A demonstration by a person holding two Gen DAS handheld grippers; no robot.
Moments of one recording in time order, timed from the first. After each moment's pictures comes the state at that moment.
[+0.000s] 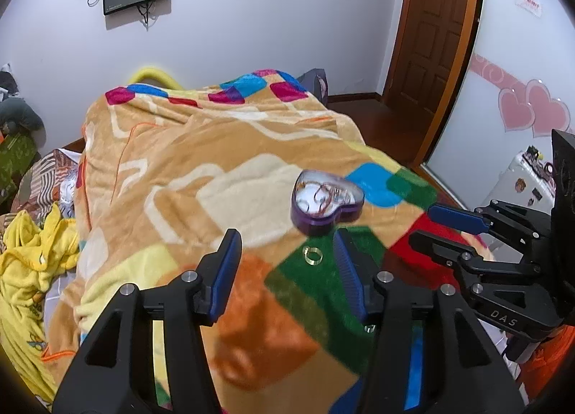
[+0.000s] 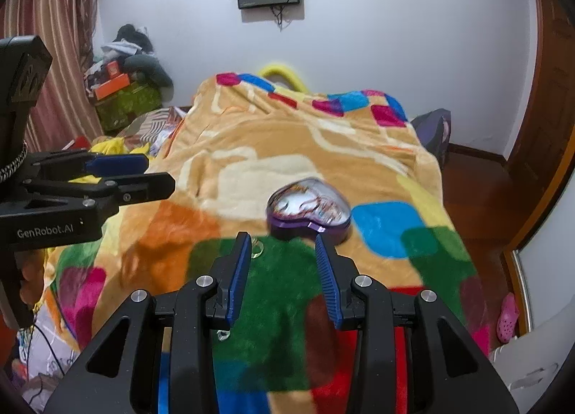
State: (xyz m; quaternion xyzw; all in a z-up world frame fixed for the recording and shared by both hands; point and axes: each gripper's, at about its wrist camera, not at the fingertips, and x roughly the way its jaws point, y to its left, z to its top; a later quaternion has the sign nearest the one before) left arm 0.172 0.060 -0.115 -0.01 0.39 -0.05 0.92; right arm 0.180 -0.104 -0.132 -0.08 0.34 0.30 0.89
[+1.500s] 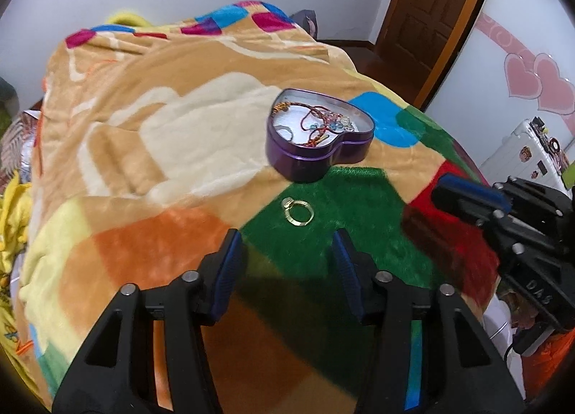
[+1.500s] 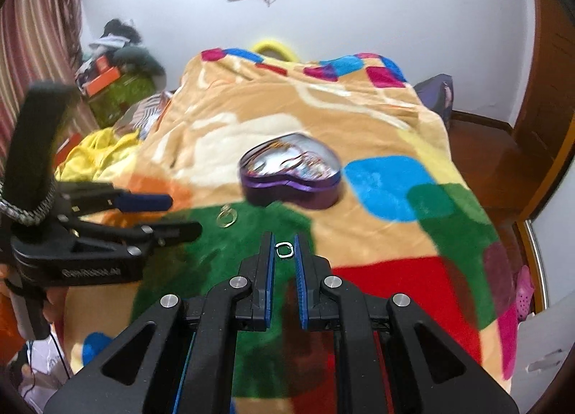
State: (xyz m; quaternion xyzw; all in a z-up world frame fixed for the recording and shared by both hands) left arm 0.226 0.039 -0.204 -0.04 0.49 -0.08 0.87; right arm 0.206 -0.122 -0.174 -0.05 0.38 0.29 0.88
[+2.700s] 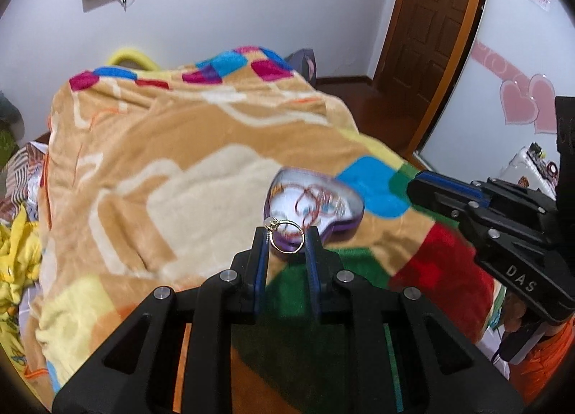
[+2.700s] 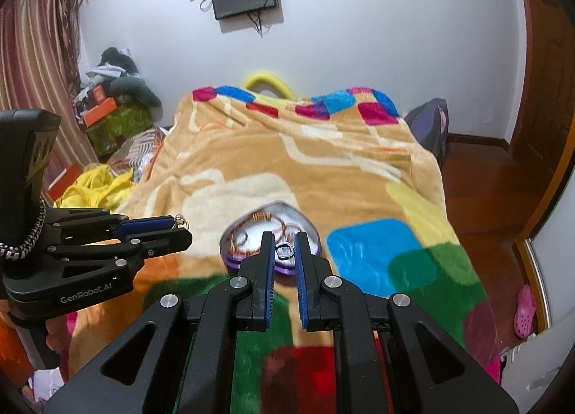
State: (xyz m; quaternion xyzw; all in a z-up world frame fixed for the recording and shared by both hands) left arm 0.249 0.037 -0.149 -0.03 0.41 -0.08 0.91; right arm 0.243 -0.121 -0.135 -0.03 0.33 0.29 0.90
